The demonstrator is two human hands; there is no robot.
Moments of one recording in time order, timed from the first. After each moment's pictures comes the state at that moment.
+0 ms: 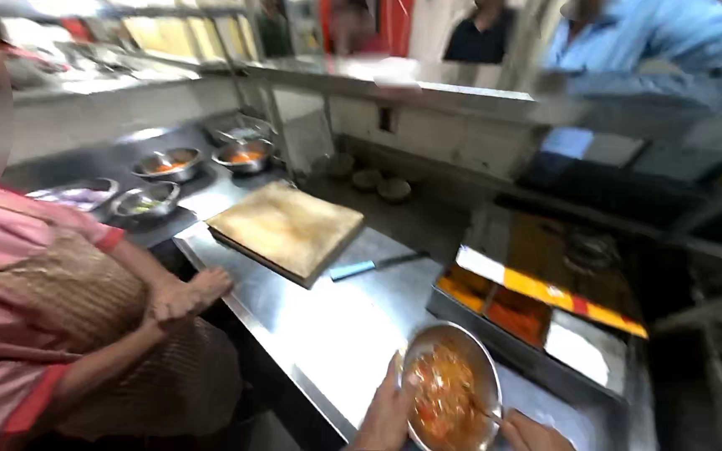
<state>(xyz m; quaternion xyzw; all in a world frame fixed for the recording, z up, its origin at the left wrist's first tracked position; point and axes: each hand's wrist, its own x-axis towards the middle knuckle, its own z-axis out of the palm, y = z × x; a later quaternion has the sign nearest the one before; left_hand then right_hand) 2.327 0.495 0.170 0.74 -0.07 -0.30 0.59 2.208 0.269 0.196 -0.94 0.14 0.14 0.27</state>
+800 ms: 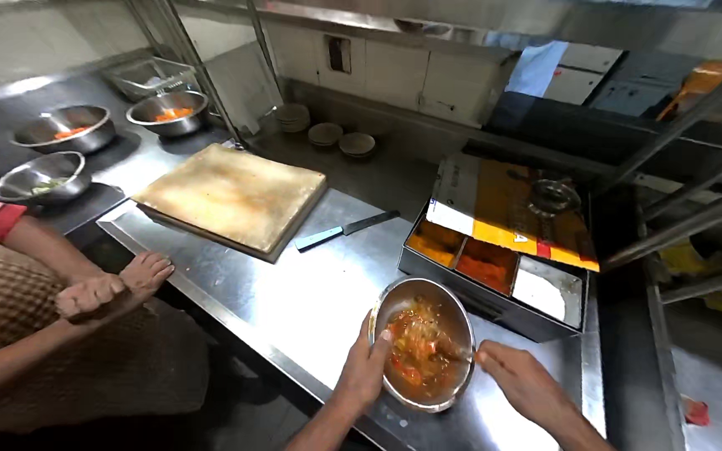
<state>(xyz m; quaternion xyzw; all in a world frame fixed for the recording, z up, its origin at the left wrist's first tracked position) 2.340 0.495 0.166 0.75 -0.08 -0.32 0.57 2.222 0.250 0.198 -0.91 0.20 0.18 0.31</state>
